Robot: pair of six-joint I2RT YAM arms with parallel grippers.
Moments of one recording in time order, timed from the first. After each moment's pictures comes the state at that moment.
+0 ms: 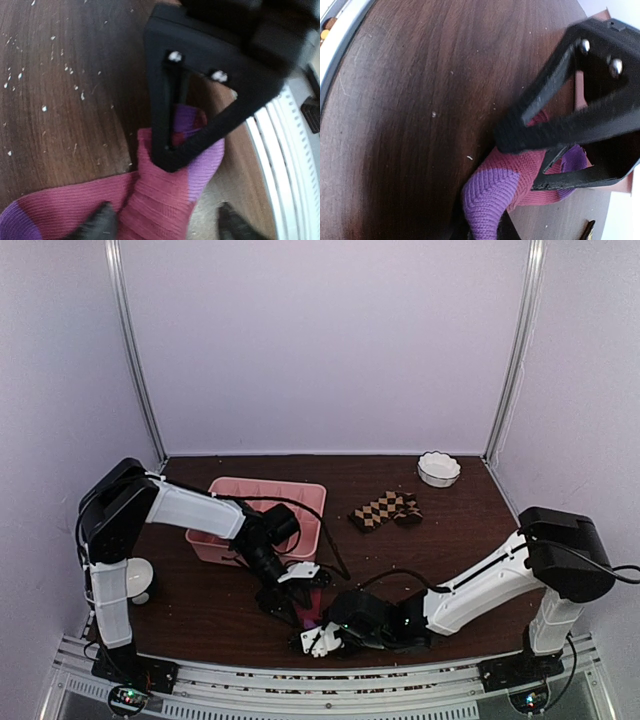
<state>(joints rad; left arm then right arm) -0.83 2.01 1.21 -0.66 0.78 0.94 1.35 1.83 0.81 0.27 0.28 -0.72</state>
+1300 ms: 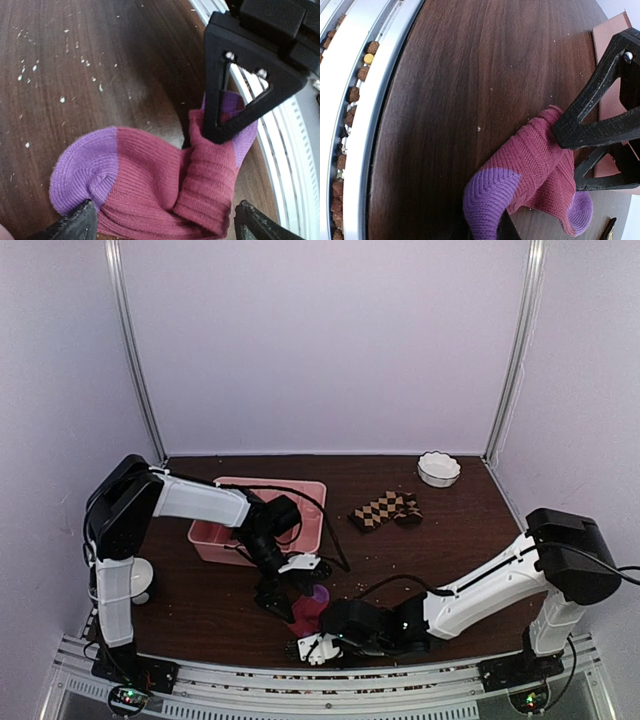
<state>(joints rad) -0.80 2.06 1.33 -0.81 0.75 1.02 1.40 1.81 0.85 0.12 0.23 -0.58</state>
